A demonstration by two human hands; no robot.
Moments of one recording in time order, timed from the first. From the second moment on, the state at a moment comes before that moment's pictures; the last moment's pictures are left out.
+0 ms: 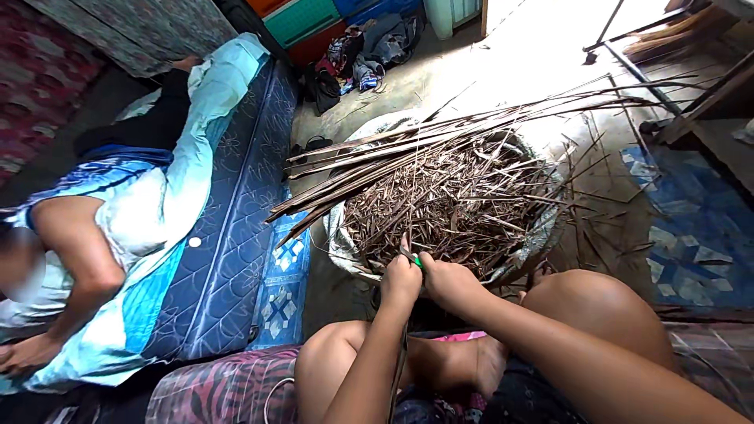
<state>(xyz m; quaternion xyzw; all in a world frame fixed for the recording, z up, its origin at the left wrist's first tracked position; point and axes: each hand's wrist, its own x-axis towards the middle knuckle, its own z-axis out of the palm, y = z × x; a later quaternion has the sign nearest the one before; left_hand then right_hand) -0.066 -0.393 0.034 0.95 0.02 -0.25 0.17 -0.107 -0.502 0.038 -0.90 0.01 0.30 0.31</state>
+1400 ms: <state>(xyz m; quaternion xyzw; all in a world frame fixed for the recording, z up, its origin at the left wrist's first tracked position) -0.087 -0.378 0.030 0.93 -0.02 -0.25 0.25 -0.086 -0.535 0.039 -0.90 0.12 0.23 0.35</state>
